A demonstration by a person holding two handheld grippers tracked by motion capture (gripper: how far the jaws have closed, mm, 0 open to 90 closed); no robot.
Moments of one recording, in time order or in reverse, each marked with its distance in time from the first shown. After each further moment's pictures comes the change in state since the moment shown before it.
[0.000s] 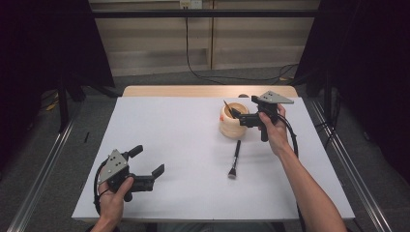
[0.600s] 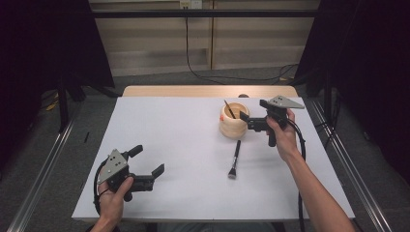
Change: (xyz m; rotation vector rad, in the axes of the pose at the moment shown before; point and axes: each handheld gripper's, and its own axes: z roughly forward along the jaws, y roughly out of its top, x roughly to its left) left arm 0.001 0.001 0.000 -0.002 0.002 0.001; right arm -0.005 -0.006 -0.028 -0.006 -0.014 0.026
